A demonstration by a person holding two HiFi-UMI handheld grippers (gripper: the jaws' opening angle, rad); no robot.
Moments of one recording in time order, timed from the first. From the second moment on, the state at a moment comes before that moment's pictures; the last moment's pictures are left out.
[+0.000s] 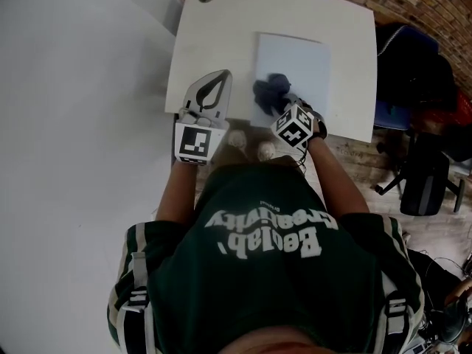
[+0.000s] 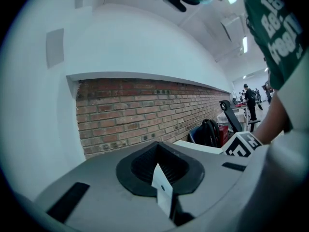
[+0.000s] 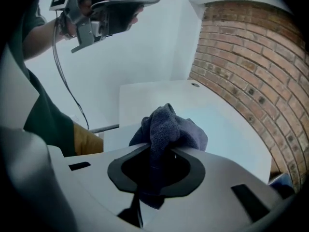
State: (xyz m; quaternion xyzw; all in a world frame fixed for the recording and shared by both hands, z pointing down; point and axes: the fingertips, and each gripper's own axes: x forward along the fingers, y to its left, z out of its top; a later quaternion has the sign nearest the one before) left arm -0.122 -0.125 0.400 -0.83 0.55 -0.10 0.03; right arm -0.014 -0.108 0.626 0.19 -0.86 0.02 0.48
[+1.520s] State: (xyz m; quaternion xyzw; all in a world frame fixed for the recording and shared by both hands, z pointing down) left arm -0.103 -0.124 0.403 -0.85 0.52 -0.08 0.02; right arm 0.034 -0.143 0.630 0.25 -0.83 0.06 0.50
